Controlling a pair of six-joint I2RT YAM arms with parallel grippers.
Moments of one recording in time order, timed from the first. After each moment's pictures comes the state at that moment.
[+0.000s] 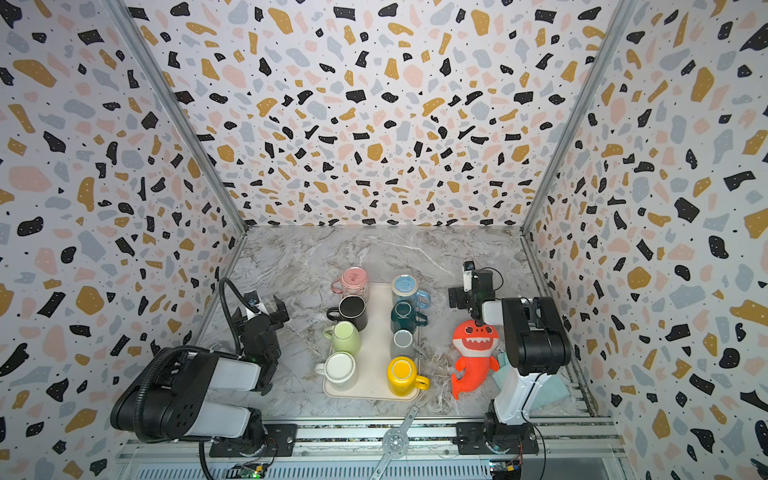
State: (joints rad) left arm -0.15 1.43 0.14 1.11 -0.62 -0.01; right arm 0.07 1.74 0.71 0.33 -0.01 -0.09
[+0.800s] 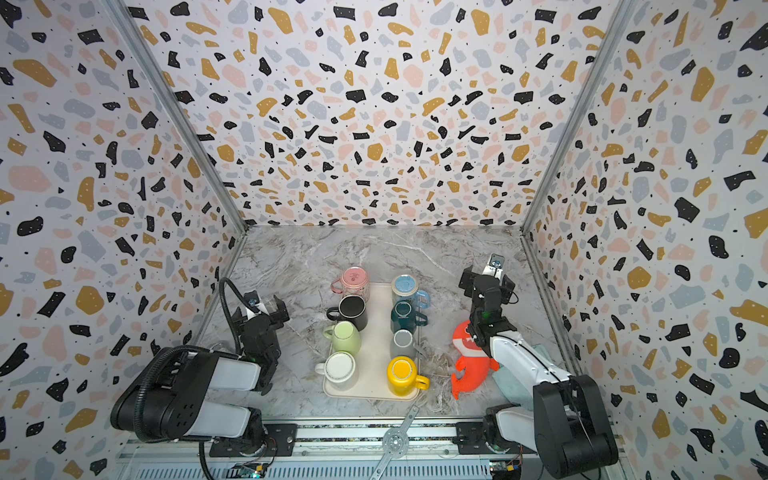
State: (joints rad) left arm -0.15 1.43 0.14 1.11 -0.62 -0.01; right arm 0.24 1.21 0.59 0.35 0.47 0.19
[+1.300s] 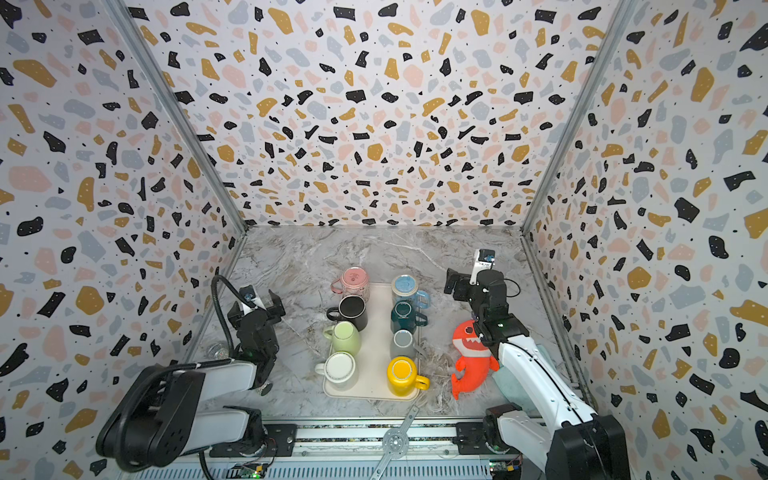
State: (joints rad) left arm -0.15 1.24 0.23 0.90 -0.64 -0.02; right arm 0.25 1.05 0.70 -0.01 0.02 0.30
